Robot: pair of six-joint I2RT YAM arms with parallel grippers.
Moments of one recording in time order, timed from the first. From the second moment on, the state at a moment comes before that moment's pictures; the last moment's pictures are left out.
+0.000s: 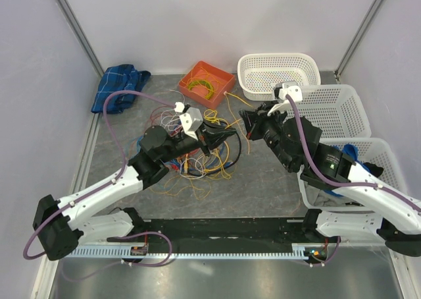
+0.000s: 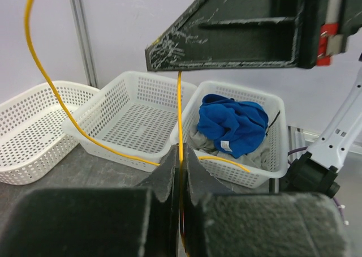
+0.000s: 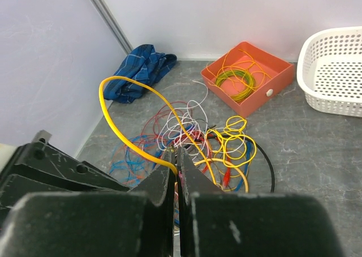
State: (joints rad) left arm -0.85 1.10 0.82 0.54 0.36 -0.14; right arm 1.06 1.03 1.30 -0.32 0.64 0.40
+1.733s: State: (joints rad) left arm -0.85 1.21 1.42 -0.14 0.04 -0.26; right arm 1.06 0.89 1.03 -0.30 0.69 0.44
